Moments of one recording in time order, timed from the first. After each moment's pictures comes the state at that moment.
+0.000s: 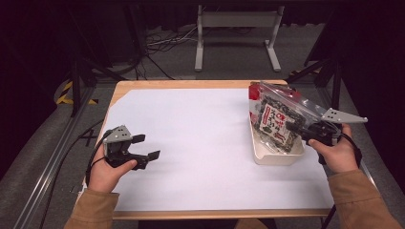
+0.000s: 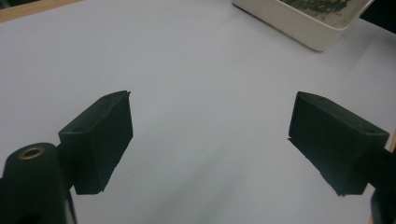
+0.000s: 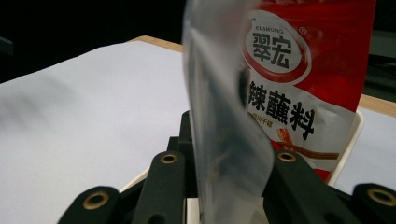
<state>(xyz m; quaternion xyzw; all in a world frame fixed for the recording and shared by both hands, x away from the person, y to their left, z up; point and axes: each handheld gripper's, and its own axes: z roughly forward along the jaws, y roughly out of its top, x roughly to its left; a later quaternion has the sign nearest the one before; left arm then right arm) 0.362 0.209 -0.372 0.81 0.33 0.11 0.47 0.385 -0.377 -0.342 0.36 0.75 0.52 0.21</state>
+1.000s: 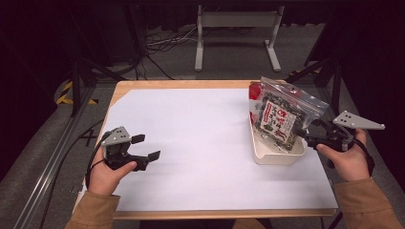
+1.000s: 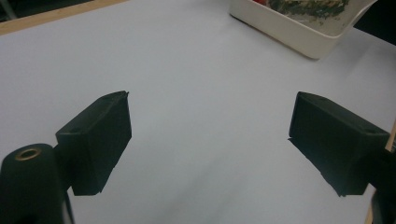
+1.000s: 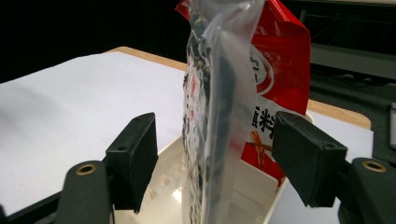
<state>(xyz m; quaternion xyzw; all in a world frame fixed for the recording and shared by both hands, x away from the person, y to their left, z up) 0.356 0.205 -0.368 0.80 0.33 0.12 0.49 0.356 -0.385 -0.324 0.38 0.73 0.51 0.27</state>
